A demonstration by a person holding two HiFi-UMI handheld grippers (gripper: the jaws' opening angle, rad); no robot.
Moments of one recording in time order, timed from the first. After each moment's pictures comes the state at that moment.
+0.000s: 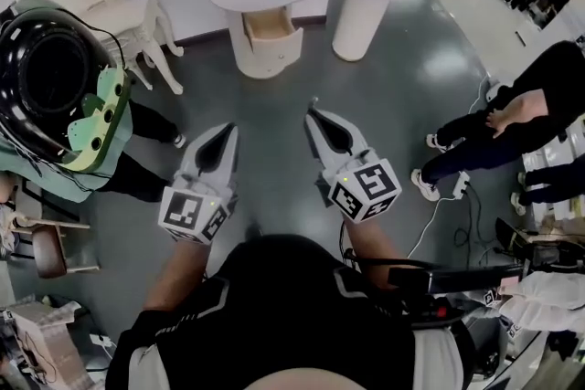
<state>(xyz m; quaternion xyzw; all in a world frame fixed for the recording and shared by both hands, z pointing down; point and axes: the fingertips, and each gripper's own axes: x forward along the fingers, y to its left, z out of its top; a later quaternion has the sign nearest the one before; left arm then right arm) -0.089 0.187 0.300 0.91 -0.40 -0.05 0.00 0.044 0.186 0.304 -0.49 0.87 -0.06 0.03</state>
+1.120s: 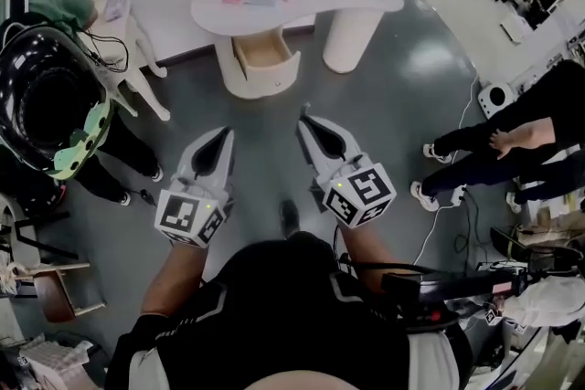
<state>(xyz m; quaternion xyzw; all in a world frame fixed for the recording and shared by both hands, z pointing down) -0.109 0.016 0.313 0.93 -0.37 -0.05 0.02 0.017 0.029 0.313 -0.51 0.86 -0.06 0.03</state>
